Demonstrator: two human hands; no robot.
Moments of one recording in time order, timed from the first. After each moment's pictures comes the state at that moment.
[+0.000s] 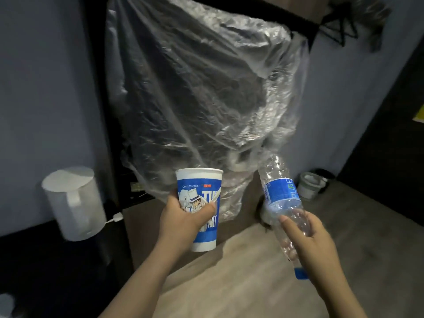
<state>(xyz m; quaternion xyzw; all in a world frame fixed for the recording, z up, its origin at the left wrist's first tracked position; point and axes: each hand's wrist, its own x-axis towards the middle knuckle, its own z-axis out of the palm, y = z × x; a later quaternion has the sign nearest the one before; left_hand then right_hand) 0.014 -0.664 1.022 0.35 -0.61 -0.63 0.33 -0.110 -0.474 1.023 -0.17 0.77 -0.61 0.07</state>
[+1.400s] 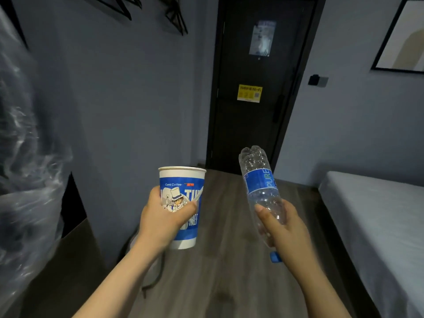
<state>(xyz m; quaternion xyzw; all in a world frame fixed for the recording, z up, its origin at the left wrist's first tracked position) -0.751 -0.490 1.029 0.09 -0.76 -0.63 0.15 -0.736 -0.262 1.027 0.04 0.79 -0.60 -0.11</state>
